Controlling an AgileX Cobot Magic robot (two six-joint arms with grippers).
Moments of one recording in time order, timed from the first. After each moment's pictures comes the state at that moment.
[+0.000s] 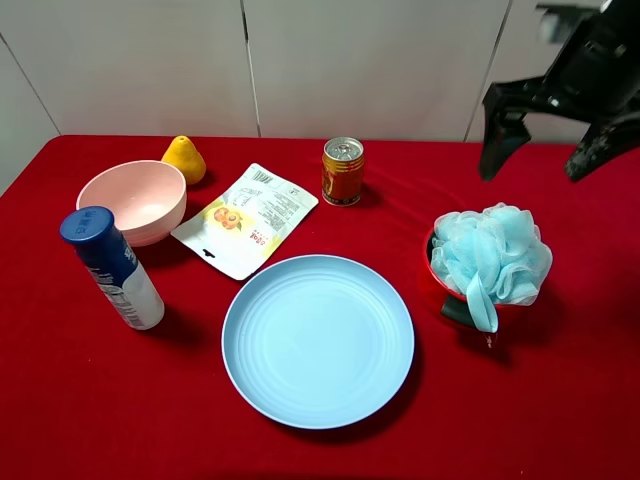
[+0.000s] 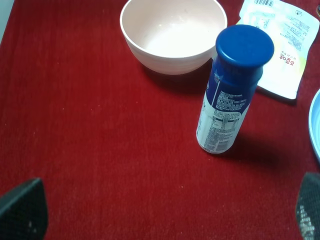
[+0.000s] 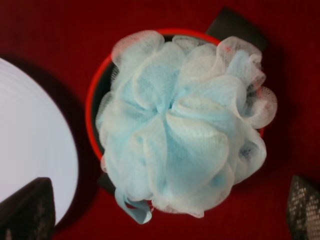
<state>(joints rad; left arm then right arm) -0.02 -0.01 -0.49 0.00 1.05 0.05 0.24 1.59 -1.31 0.11 1.21 0.03</state>
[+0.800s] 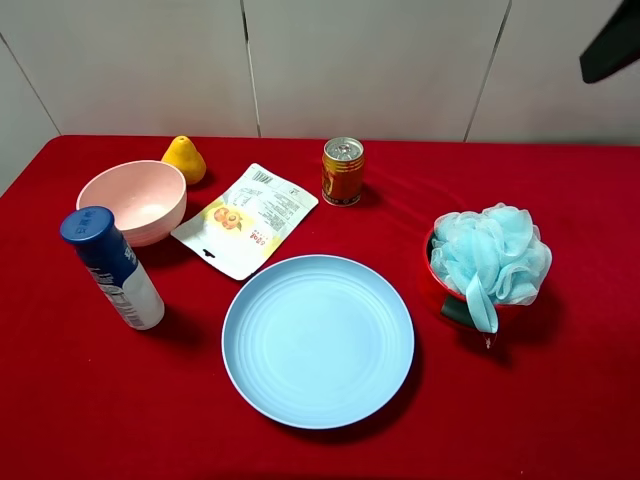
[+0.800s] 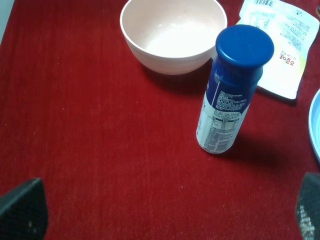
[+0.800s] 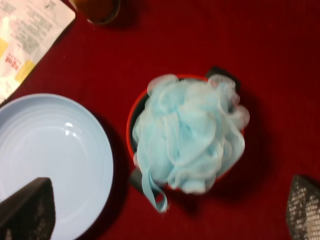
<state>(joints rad) -0.02 -0.01 -0.49 0.00 1.05 0.05 0.24 1.10 -1.24 0.11 1.22 0.06</state>
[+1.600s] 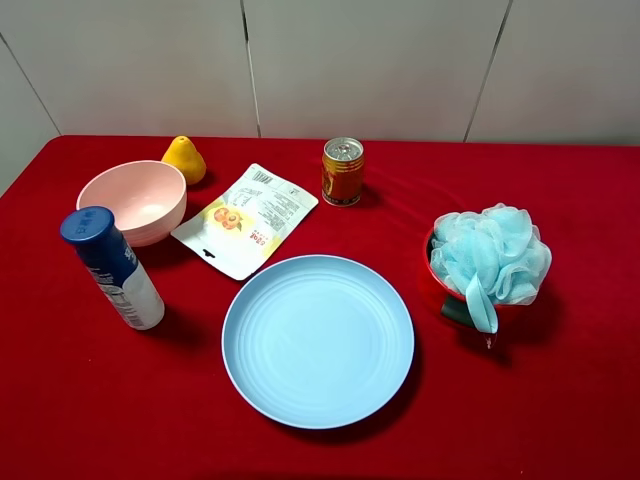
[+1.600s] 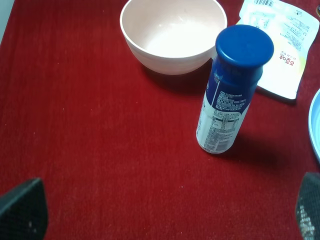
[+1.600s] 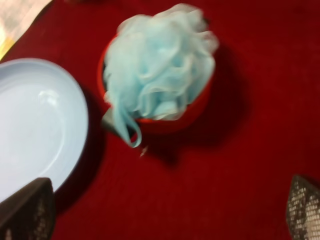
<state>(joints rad) -0.02 -0.01 -0.49 0.00 1.05 0.05 0.15 0.45 -0.77 0.11 1.22 0.06</state>
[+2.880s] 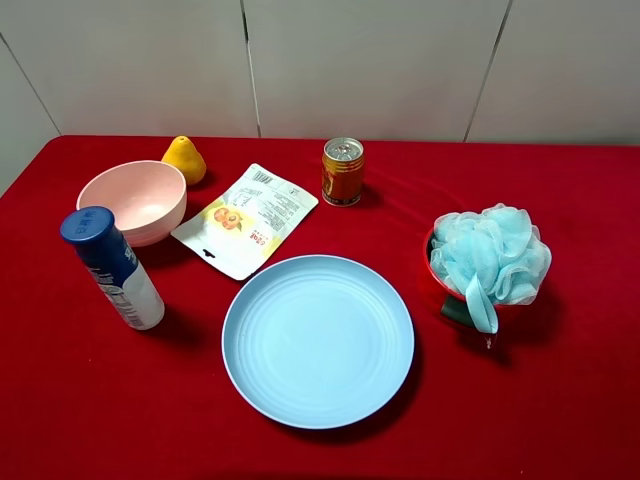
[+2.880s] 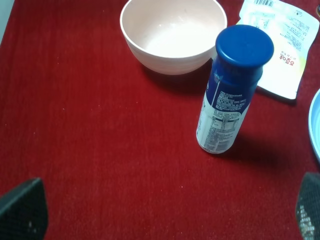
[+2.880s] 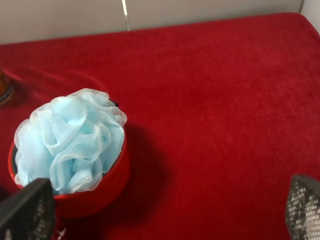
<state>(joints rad) -0.02 -0.01 -0.49 0.00 1.05 0.05 -0.03 -0.01 -0.50 -0.03 1.03 0.06</state>
